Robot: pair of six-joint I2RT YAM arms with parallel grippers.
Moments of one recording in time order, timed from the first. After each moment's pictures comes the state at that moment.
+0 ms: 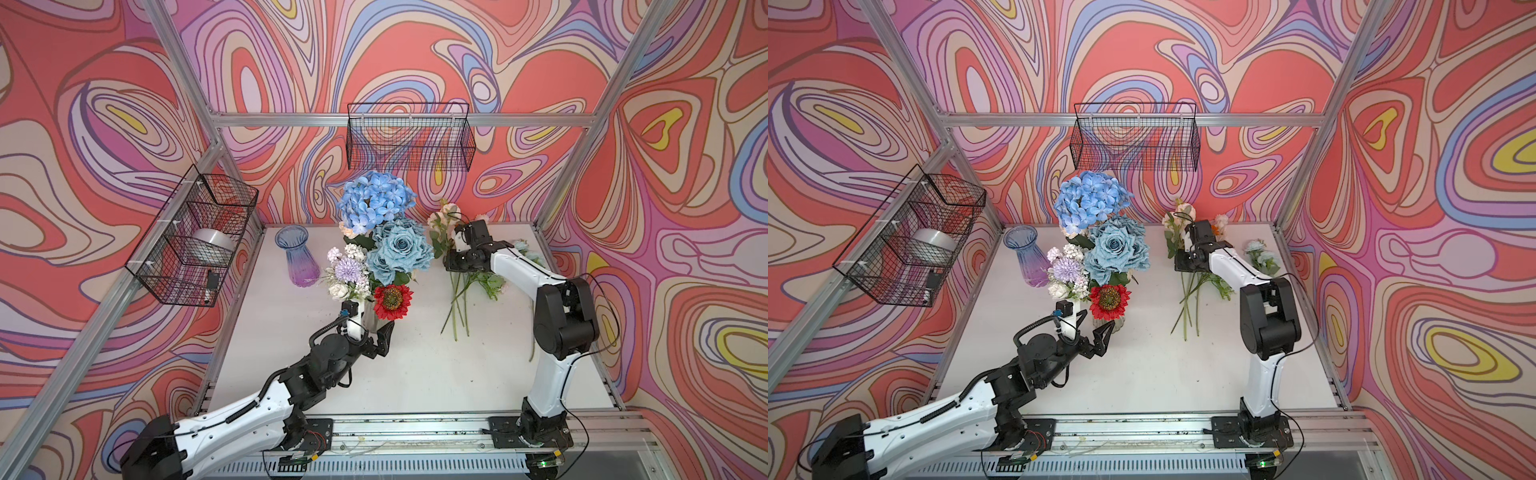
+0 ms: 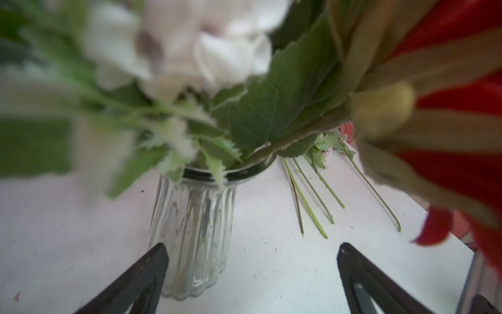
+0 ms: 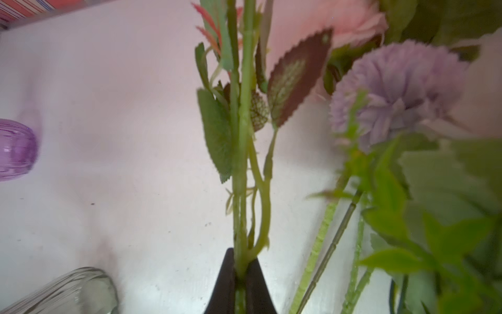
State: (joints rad) left arm -0.93 0.85 0.31 0.39 -0.38 -0.37; right arm 0.24 1.90 1.47 -0.49 -0.23 0.26
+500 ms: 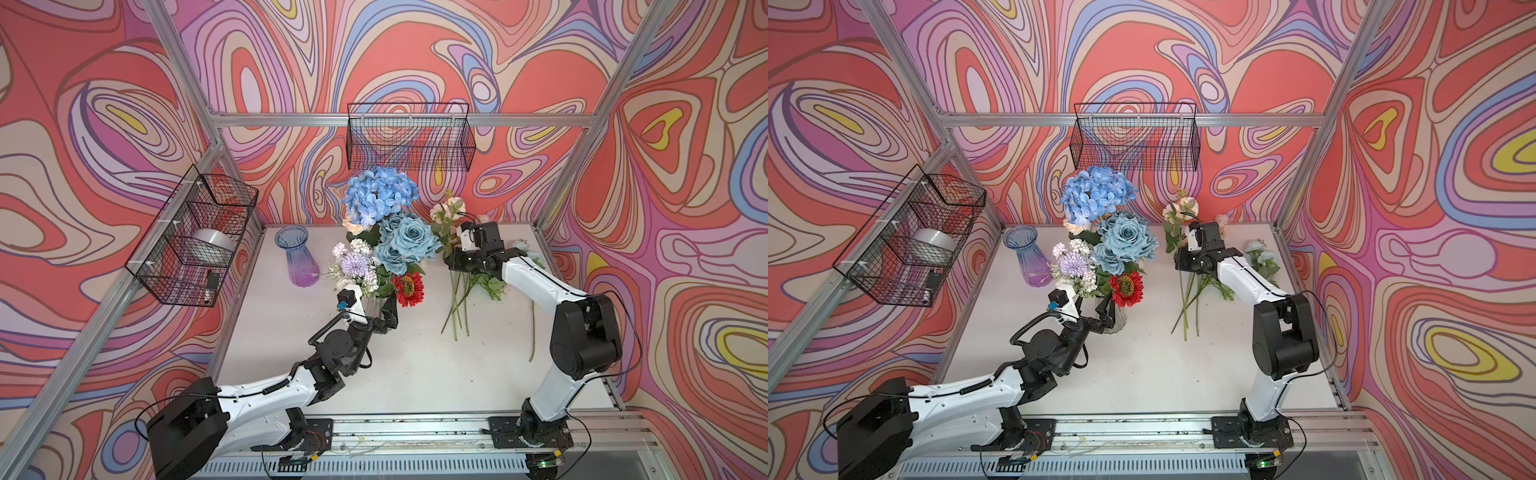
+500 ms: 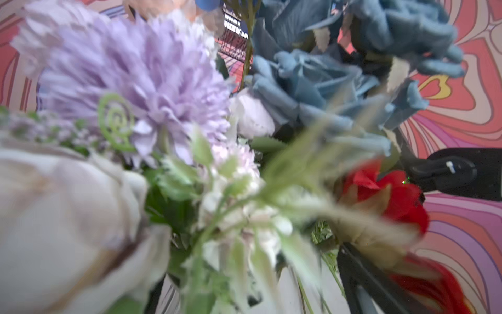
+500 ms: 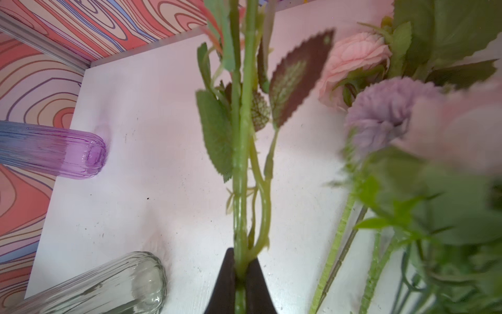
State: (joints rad) left arm -0.94 1.08 0.36 0.91 -0.57 -0.27; right arm 0.24 1.74 1.33 -0.37 -0.31 0.32
